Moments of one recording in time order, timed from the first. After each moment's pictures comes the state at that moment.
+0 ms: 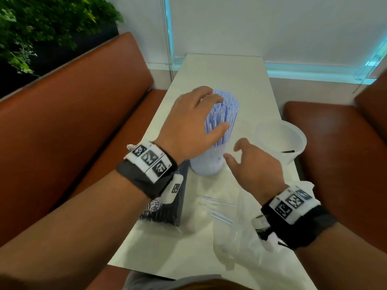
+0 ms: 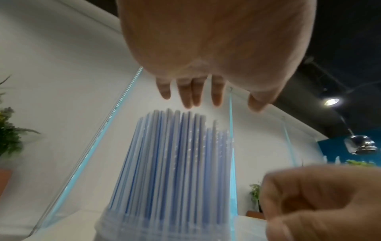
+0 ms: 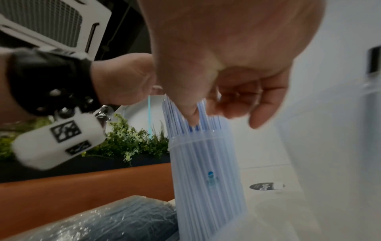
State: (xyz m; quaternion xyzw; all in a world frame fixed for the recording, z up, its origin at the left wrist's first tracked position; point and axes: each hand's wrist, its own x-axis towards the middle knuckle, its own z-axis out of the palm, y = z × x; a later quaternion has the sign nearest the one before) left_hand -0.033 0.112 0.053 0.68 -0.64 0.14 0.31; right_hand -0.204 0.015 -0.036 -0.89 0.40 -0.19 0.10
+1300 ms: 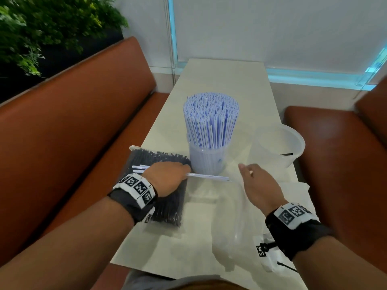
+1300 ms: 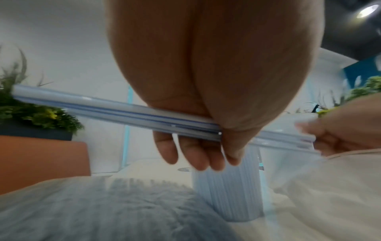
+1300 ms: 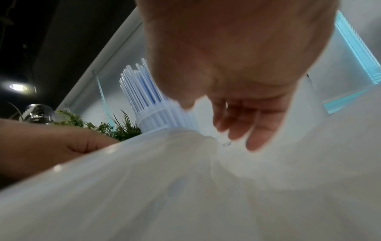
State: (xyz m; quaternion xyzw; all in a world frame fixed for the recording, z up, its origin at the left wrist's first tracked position) left_hand 0.005 0.163 -0.050 0.74 -0.67 -0.05 -0.09; right_hand -0.232 0.016 -0.070 -0.81 0.48 -0.14 0.32
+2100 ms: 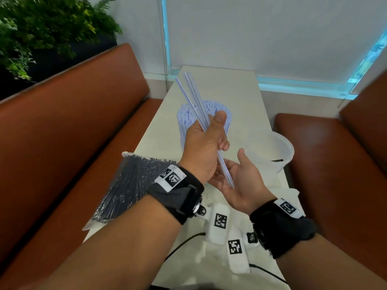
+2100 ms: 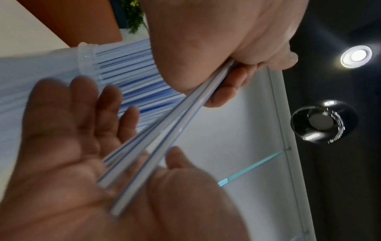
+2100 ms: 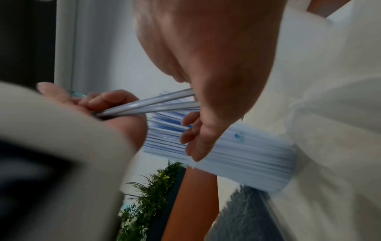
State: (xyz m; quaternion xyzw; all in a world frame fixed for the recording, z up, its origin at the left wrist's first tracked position) left_hand -0.095 0.087 0.041 0.40 -0.31 -0.31 0.80; right_hand -0.196 0.033 -0.031 -0.35 0.29 -0.23 0.86
